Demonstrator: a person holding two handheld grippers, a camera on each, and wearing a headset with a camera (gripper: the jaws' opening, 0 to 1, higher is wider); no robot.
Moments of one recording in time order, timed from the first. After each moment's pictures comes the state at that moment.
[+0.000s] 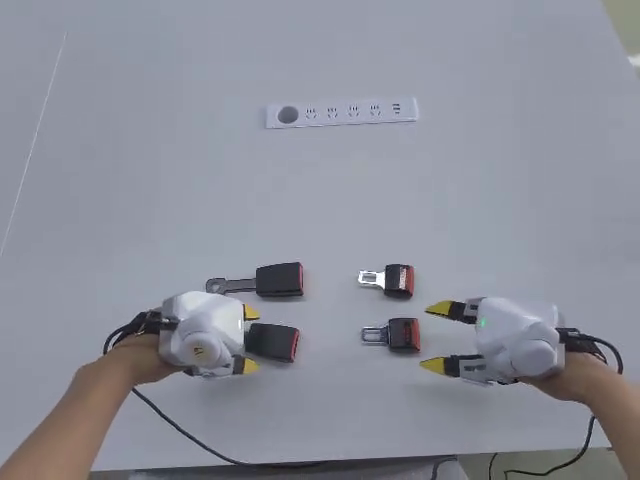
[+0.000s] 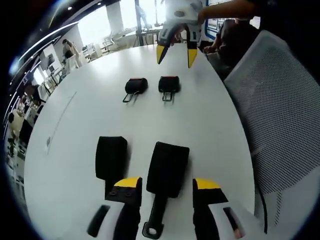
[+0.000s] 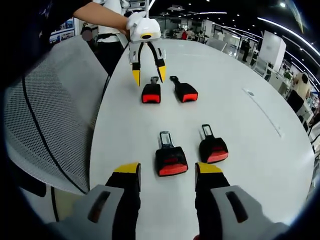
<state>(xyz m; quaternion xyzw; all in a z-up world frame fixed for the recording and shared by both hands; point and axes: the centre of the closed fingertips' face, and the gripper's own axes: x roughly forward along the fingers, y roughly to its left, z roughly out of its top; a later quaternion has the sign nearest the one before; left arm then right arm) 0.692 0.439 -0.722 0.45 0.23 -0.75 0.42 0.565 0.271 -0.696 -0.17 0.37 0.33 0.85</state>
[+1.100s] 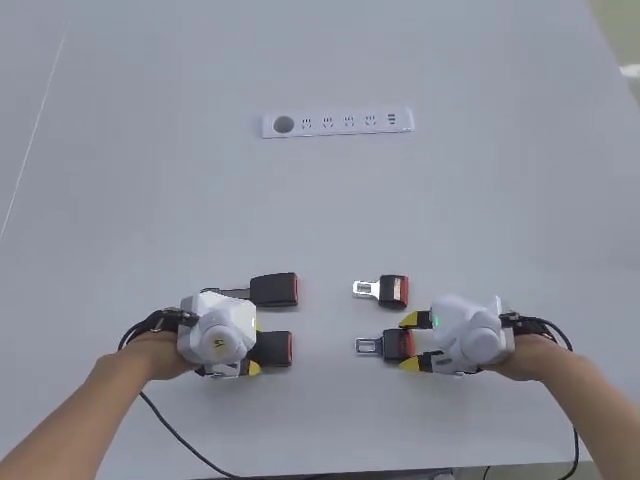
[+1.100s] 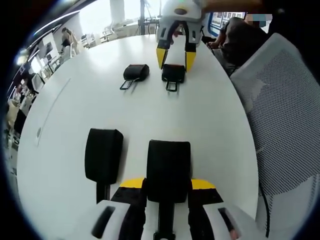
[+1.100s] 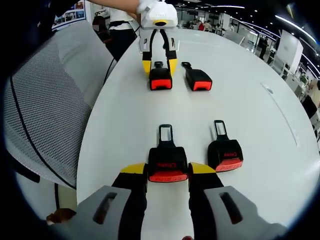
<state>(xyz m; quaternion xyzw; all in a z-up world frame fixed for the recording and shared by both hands) 0.693 0.434 -0.742 0.45 0.28 -0.74 0.42 0.581 0.277 -0.733 -0.19 0.40 0.39 0.81</state>
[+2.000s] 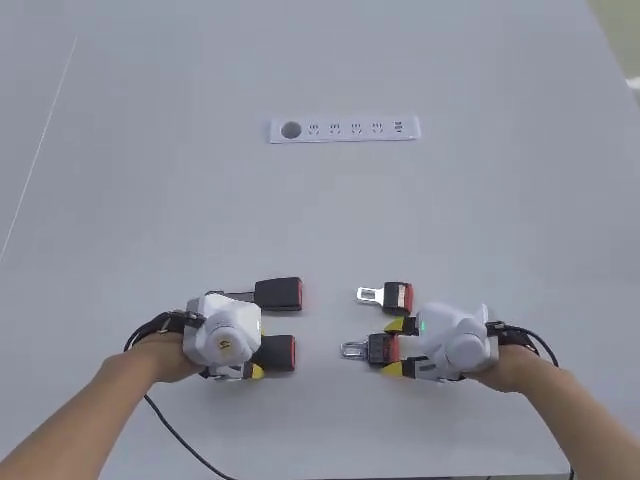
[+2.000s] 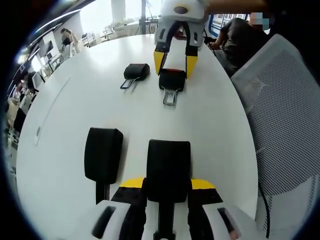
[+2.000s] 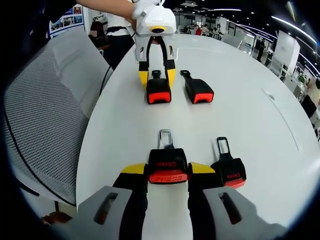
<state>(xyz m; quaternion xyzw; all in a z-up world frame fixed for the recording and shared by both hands) 0.693 0.434 -0.744 0.45 0.28 -0.74 0.41 0.603 0.303 -0.729 -0.17 0.38 0.38 0.82</state>
